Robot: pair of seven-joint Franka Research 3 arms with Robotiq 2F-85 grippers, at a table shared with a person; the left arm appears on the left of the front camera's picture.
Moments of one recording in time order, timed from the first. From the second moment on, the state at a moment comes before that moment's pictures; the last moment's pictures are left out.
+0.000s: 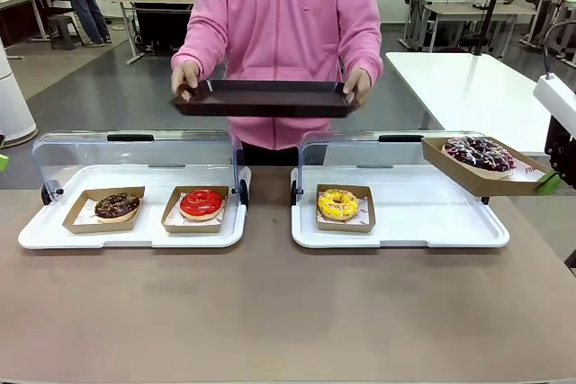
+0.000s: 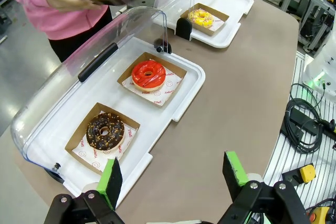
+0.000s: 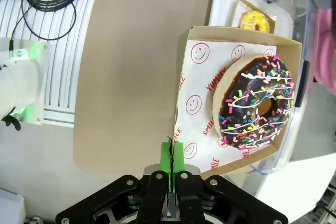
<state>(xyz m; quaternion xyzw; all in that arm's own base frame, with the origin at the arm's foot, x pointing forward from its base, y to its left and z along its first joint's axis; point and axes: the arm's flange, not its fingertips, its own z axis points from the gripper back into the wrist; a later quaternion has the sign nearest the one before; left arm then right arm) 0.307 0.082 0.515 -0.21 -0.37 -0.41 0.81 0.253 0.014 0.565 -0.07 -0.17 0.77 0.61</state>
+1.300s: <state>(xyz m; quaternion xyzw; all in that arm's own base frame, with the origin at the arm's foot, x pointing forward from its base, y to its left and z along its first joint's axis) 0.307 0.082 0.515 -0.21 -0.37 -0.41 0.81 0.253 0.014 0.565 -0.07 -0.17 0.77 0.61</state>
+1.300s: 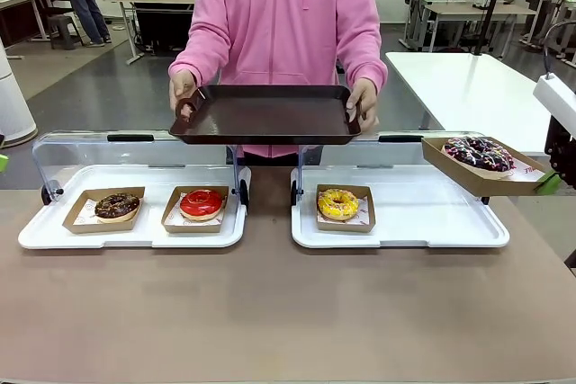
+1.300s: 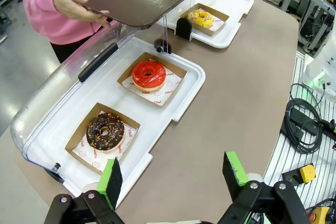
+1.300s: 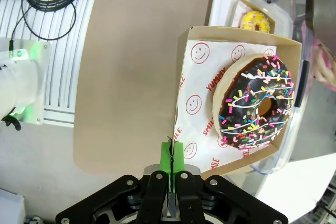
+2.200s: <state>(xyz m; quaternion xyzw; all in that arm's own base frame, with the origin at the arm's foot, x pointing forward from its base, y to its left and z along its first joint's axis) 0.307 0.082 0.515 -0.21 -0.37 -0.41 0.81 0.253 0.014 0.565 -0.07 -0.17 0.77 0.61</state>
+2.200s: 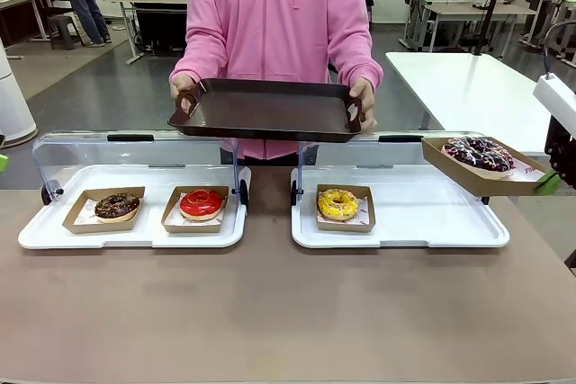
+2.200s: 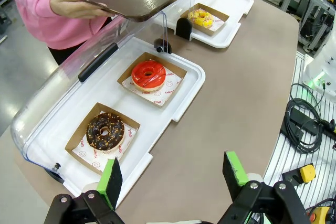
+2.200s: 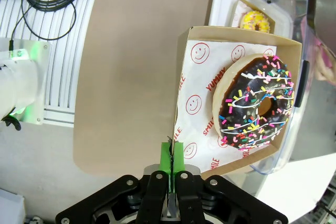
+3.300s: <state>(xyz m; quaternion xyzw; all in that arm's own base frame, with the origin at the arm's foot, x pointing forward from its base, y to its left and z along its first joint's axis) 0.307 0.082 0.516 -0.21 -0.37 -0.41 0.81 0.415 0.285 0.630 -0.14 -0.18 0.70 0.67</state>
